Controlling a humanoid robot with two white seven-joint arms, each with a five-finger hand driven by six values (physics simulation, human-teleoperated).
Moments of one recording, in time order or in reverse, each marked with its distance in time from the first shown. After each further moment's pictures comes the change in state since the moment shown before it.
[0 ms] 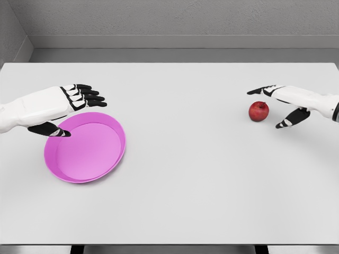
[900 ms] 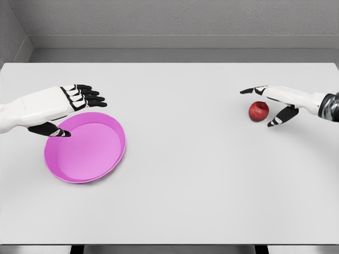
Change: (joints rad) left arm 0.000 -0.001 0.000 0.001 -0.002 0.000 -0.002; right arm -0.081 0.093 0.045 0.154 0.047 0.000 0.000
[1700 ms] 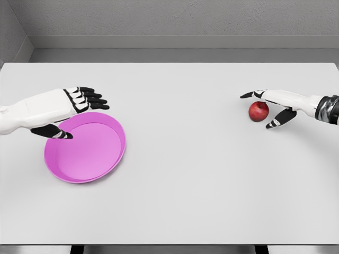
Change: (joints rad) left arm 0.000 -0.012 -0.004 -0.001 0.000 0.000 -0.019; right arm -0.009 0.030 0.000 0.062 0.029 0.000 0.000
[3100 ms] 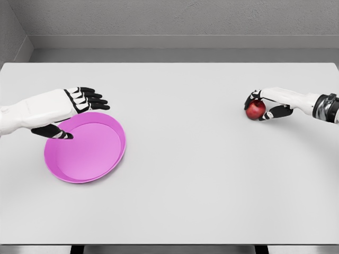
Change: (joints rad) left arm -0.002 -0.002 0.000 0.001 0.000 0.000 -0.003; right arm -0.011 0.018 -0.006 0.009 -0.007 0.000 0.000
